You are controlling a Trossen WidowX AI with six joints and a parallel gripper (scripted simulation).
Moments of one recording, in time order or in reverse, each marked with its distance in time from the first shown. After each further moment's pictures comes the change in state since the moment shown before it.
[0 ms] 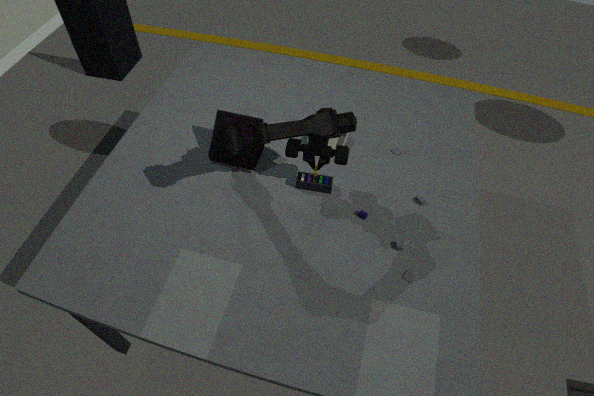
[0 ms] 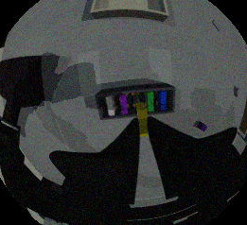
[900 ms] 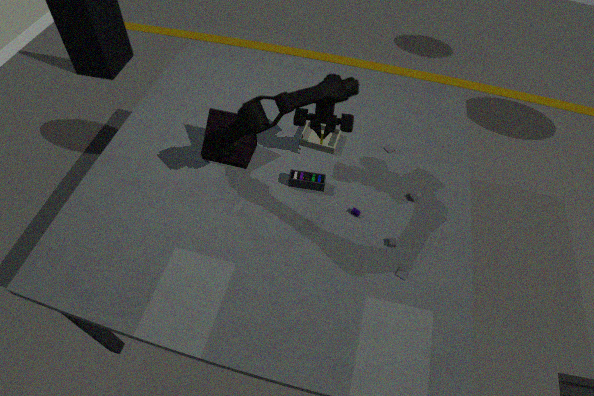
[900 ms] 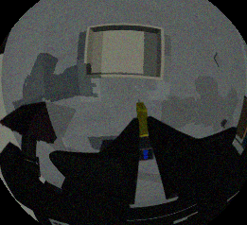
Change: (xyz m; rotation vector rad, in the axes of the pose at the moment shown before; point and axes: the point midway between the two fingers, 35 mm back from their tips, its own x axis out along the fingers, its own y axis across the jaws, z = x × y) arm -0.015 -0.027 0.121 0.000 -0.021 -0.008
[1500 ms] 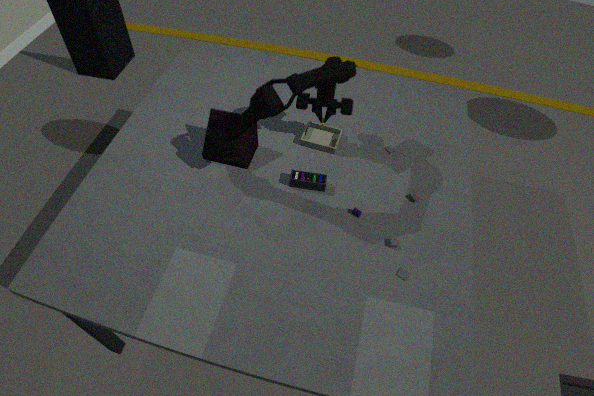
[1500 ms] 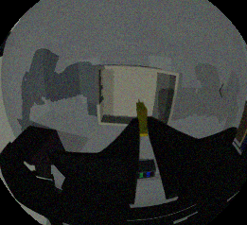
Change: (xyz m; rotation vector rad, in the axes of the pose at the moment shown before) arm 0.008 0.010 0.087 -0.006 0.011 0.003
